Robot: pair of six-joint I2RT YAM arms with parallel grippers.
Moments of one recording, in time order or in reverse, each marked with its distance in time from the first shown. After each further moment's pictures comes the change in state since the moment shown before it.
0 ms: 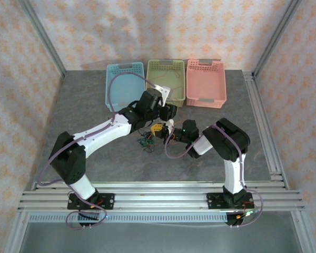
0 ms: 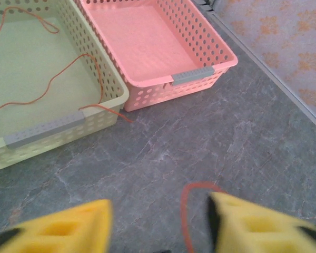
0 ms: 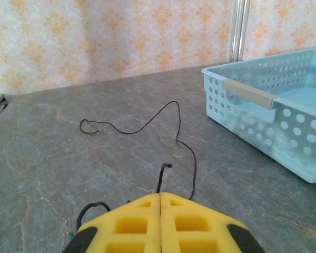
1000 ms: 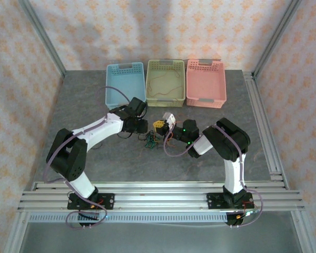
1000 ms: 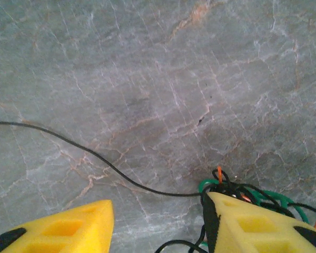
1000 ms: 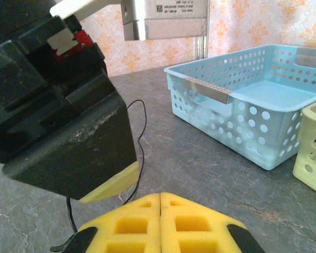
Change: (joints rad) left arm 0.177 0.018 -0.147 -0.426 -0.061 -0.168; right arm -0.005 0.000 0.000 0.000 0.121 0.019
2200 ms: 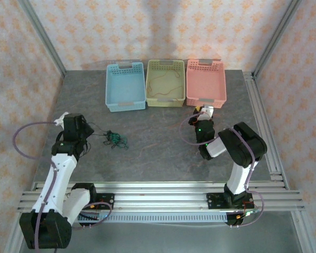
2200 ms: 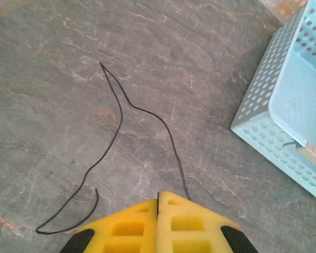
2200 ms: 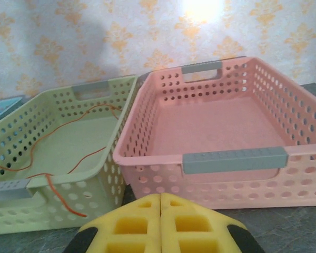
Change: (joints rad) left arm 0.593 -0.789 -0.465 0.085 -0.159 -0.236; right arm -0.159 -0.172 -0.169 0.014 0.974 0.185
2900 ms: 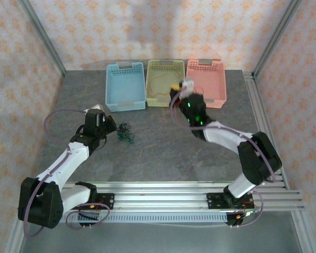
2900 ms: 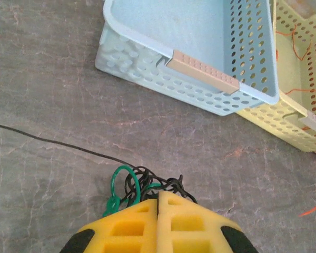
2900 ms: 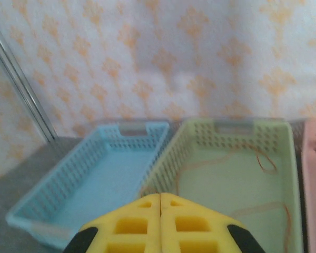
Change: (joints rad) left arm -0.253 0.250 -0.045 0.373 0.204 0.046; right arm 0.116 -0.235 0.547 -0.771 -0.328 0.029
